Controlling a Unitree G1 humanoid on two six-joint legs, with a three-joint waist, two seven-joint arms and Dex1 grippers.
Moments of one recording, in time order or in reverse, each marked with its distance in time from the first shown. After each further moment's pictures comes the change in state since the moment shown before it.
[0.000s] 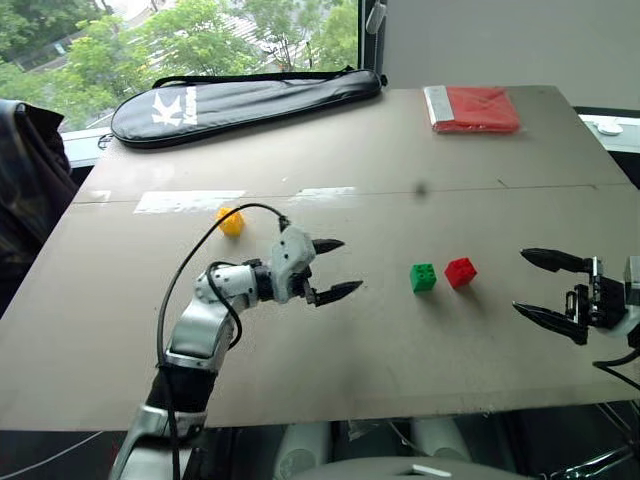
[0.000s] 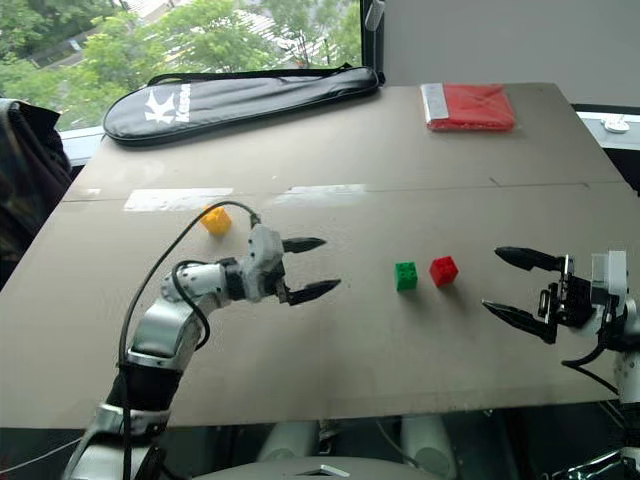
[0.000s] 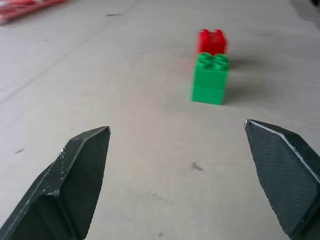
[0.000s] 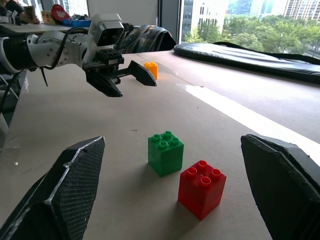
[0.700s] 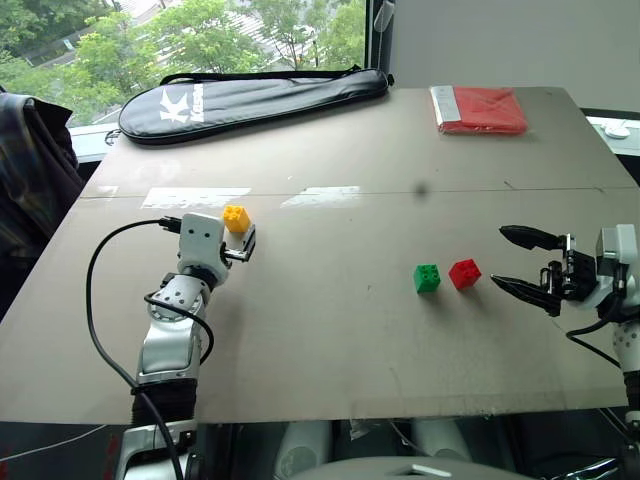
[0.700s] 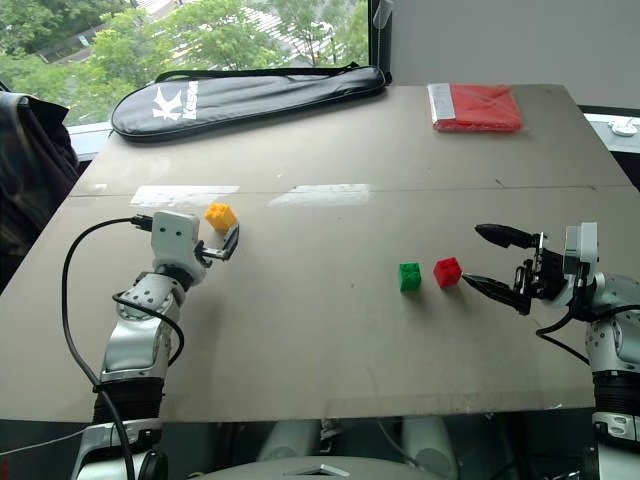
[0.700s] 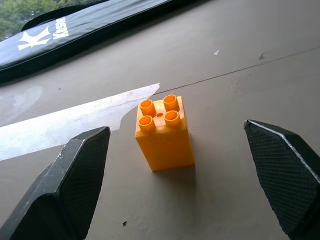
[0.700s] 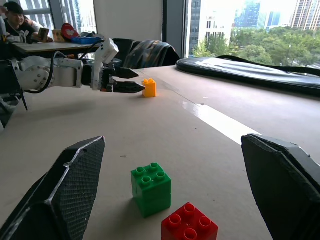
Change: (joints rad) left arm 0.006 -0.045 0.236 0.219 0.192 -0.072 0.633; right arm -0.138 0.050 0.067 0.042 -0.016 0.057 -0.036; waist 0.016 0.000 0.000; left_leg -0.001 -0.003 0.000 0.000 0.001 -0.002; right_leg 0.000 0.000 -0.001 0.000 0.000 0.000
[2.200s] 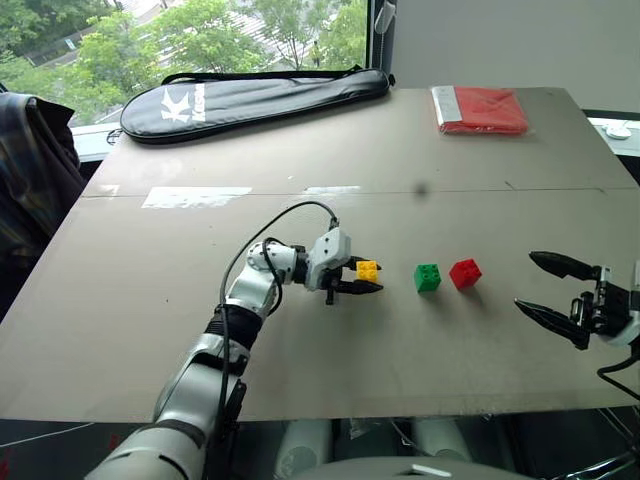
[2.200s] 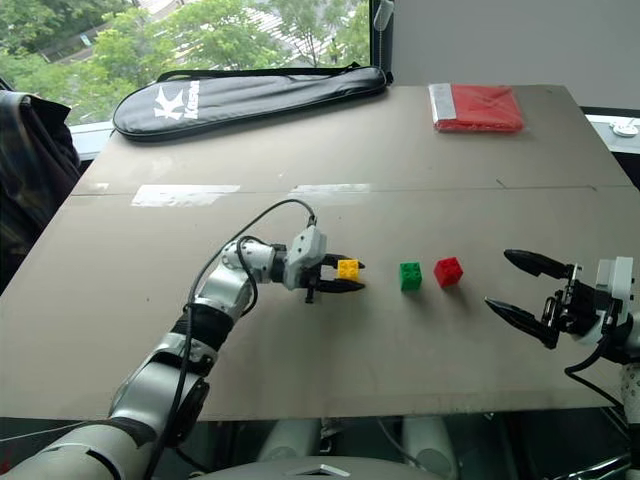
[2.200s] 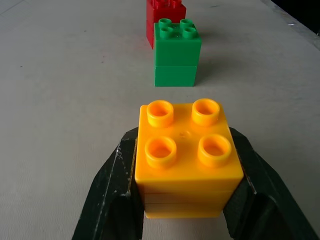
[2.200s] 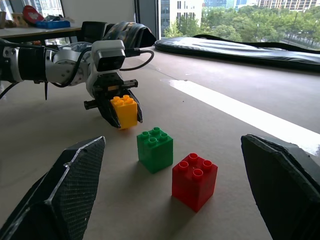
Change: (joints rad) left arm -0.467 -0.089 -0.492 0.590 -0.105 -0.351 -1.081; right arm 0.277 -0.032 -0.126 -0.167 0.024 -0.002 -0.083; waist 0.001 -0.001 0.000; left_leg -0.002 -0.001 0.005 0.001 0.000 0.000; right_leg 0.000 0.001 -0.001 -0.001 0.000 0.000
